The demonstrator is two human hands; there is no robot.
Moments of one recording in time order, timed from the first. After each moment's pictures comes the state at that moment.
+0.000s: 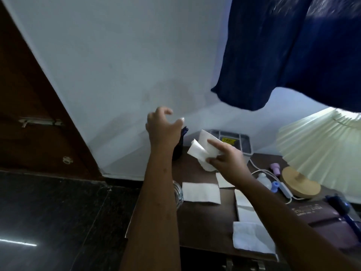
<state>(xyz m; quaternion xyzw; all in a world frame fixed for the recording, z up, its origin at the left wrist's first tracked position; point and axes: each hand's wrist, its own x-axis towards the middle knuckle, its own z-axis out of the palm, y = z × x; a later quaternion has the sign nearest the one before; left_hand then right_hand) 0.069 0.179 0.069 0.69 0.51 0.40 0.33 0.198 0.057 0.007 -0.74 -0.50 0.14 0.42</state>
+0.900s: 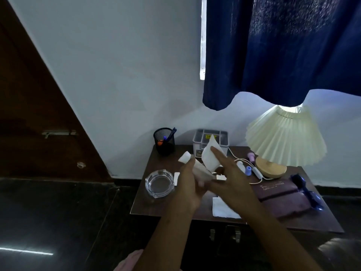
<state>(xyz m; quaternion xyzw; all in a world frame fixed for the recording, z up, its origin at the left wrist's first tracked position) 0.065 -0.007 0.049 0.22 0.39 0.29 0.85 0.139 -0.087 0.059 -0.66 -0.44 0.26 0.56</state>
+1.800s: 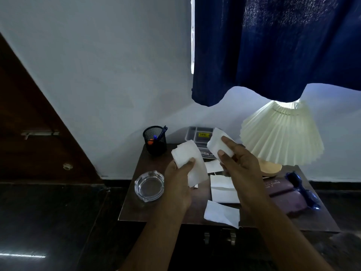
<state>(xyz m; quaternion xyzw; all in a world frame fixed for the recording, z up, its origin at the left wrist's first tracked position) 0.075 0.010 0.041 0.35 0.39 0.38 0.76 0.174 -0.076 0.063 -0.64 -0.29 0.22 0.68</state>
